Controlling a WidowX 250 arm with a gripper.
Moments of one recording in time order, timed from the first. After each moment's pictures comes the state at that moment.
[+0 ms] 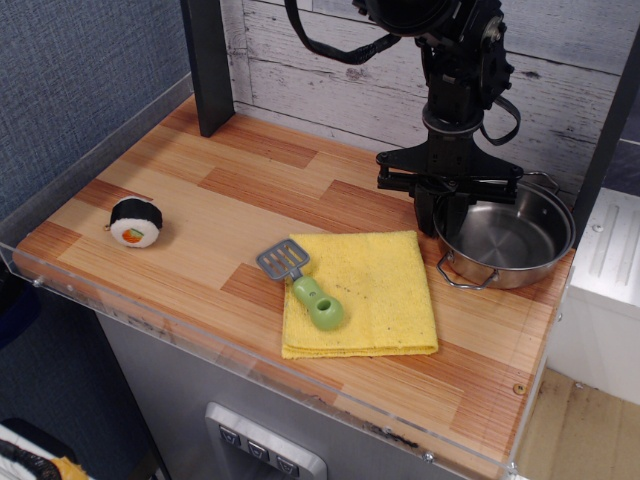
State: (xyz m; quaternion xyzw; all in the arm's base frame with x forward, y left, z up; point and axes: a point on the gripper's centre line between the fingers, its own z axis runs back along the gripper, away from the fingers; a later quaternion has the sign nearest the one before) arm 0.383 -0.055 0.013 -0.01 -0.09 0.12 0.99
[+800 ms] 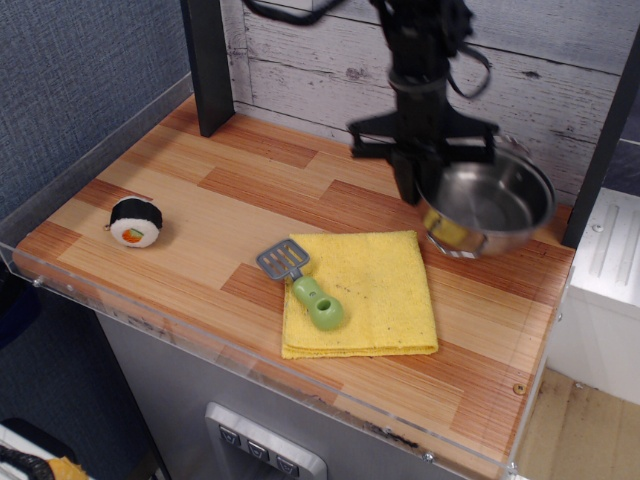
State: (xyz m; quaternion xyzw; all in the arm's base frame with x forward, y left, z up) arm 0.376 -0.021 0.056 -0.04 -0.11 0.15 0.98
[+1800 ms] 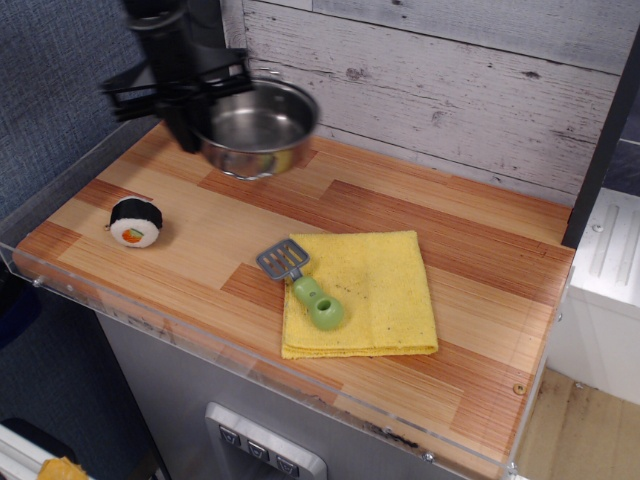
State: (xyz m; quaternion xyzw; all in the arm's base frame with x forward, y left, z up) arm 0.308 0.144 0.081 -0.03 -0.11 0.37 0.92
